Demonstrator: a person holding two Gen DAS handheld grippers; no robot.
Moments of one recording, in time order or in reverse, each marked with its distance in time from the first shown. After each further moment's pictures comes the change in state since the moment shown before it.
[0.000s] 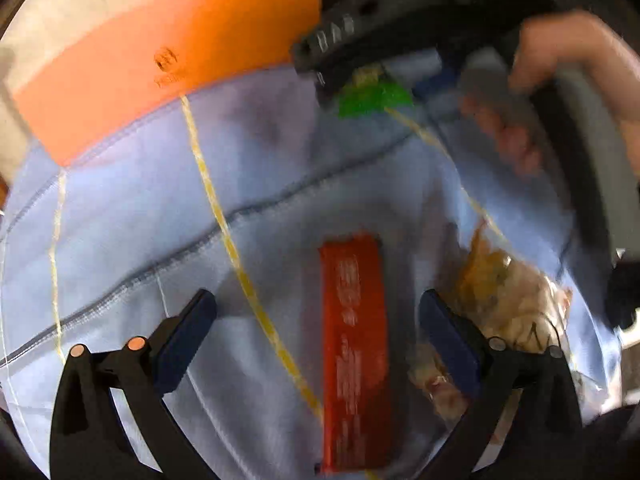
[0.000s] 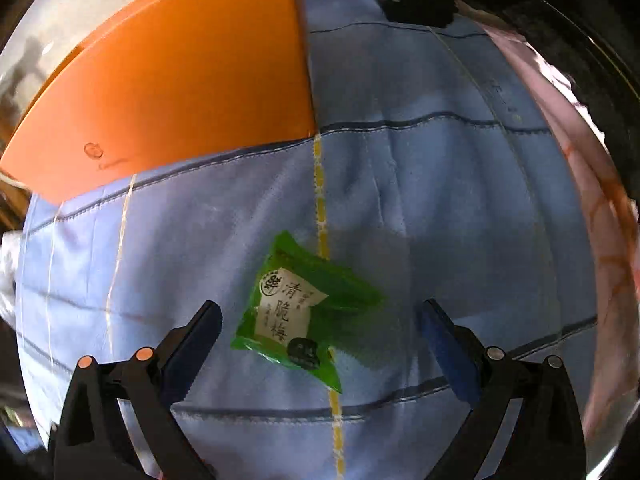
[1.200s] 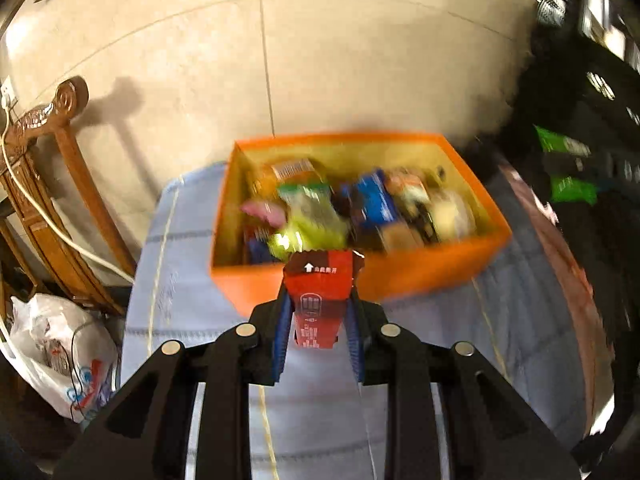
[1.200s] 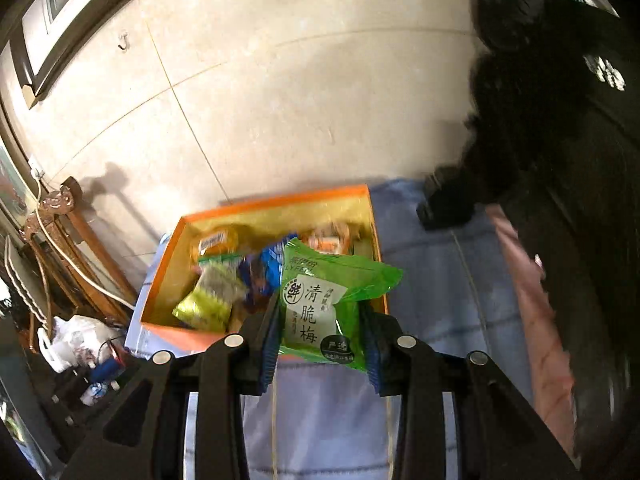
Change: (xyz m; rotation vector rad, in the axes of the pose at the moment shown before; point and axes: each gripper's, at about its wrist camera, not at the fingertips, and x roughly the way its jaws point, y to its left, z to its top) left arm -0.111 0.159 0.178 -0.290 -0.177 0.248; right arm -0.194 0.046 0.112 -0.046 -0.353 0.160
